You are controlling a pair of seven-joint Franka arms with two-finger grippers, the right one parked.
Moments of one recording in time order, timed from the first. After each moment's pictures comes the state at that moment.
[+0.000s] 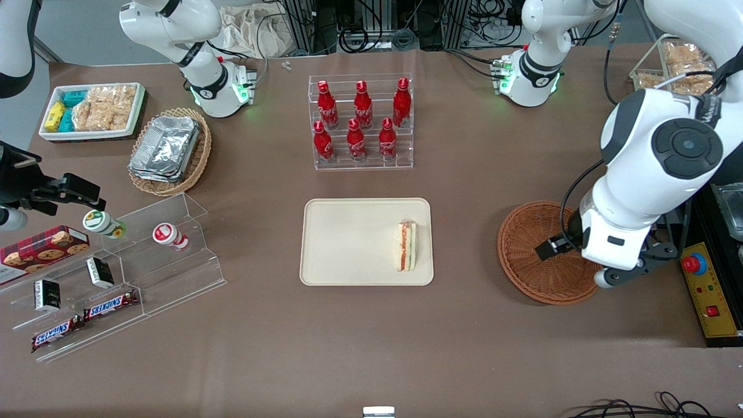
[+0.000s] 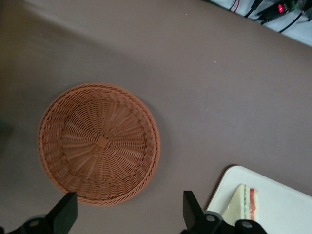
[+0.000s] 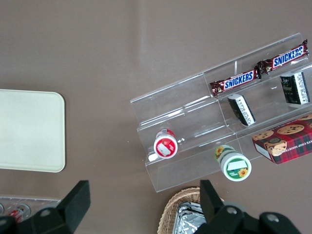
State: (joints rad) arm 0.26 0.37 -0.61 -1.45 0.28 1.79 -0.77
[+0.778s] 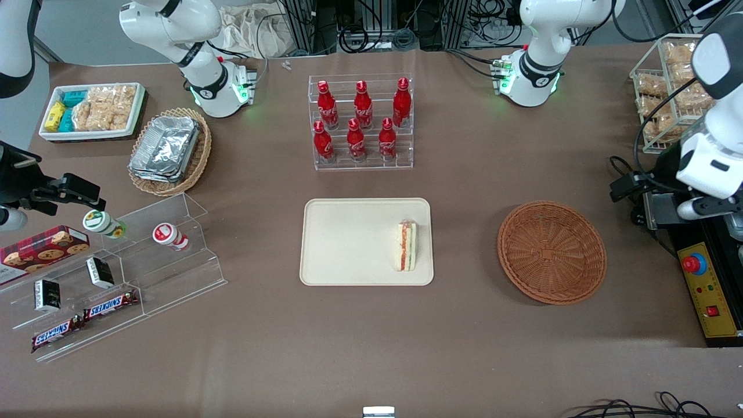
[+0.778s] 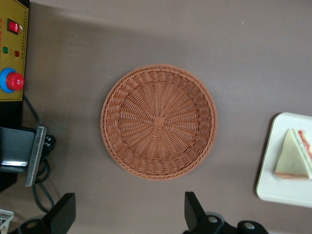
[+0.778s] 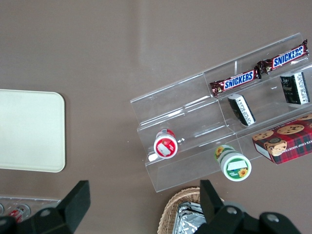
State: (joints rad) arm 0.06 -0.03 -0.05 -1.82 -0.04 1.85 -0.12
